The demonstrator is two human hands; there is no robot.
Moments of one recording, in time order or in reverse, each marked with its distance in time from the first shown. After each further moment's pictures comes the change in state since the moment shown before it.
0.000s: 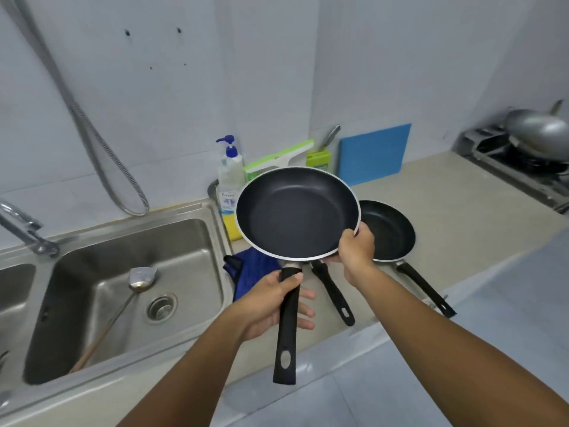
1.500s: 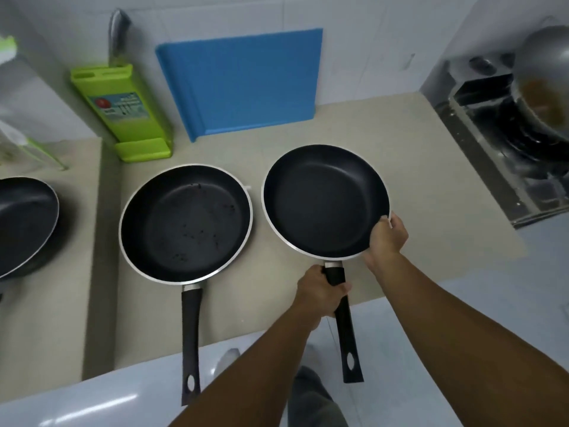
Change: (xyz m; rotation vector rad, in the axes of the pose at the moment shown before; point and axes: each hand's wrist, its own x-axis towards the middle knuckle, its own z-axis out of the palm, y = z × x) left_hand 0.523 -0.086 0.514 0.176 0.324 -0.270; right_hand 0.561 0.068 -0.401 0.084 0.200 0.284
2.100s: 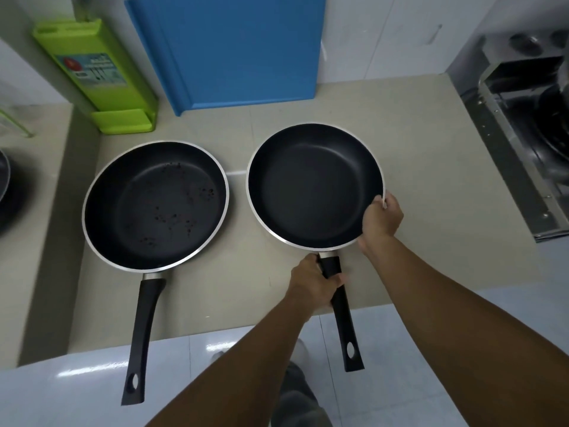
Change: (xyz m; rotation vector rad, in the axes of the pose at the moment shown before) left_hand 0.069 -0.002 0.049 0.008 0.122 0.013; right_hand 0.068 -0.003 0.015 -0.169 -0.126 -0.115
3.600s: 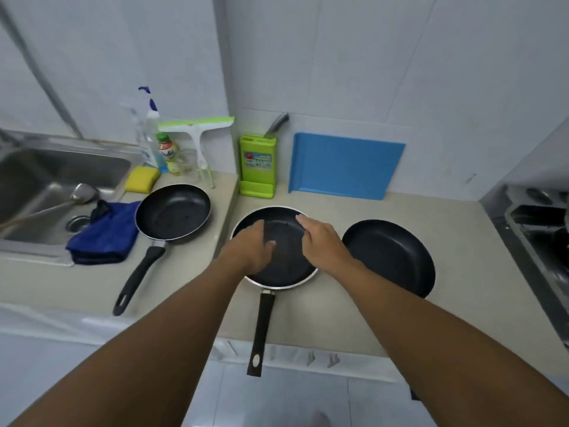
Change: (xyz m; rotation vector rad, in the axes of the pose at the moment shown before) left_hand -0.177 0.032 -0.333 0.709 0.503 0.324; right_hand -0.304 -0.102 0.132 -0.949 -0.861 -0.975
